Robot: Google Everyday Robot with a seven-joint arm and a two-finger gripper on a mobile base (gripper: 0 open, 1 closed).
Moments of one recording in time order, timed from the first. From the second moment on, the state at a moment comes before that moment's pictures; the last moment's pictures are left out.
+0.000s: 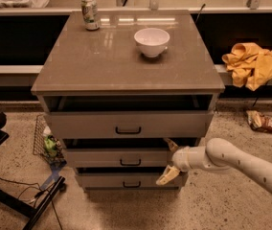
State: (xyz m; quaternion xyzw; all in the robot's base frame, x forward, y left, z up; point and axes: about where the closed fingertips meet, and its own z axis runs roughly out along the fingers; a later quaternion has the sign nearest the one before) arm 0.574 -0.110 0.455 -0.58 0.67 0.22 0.41
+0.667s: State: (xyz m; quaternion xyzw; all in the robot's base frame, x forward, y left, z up) arm 0.591 -0.107 0.432 -0.58 0.69 0.20 0.39
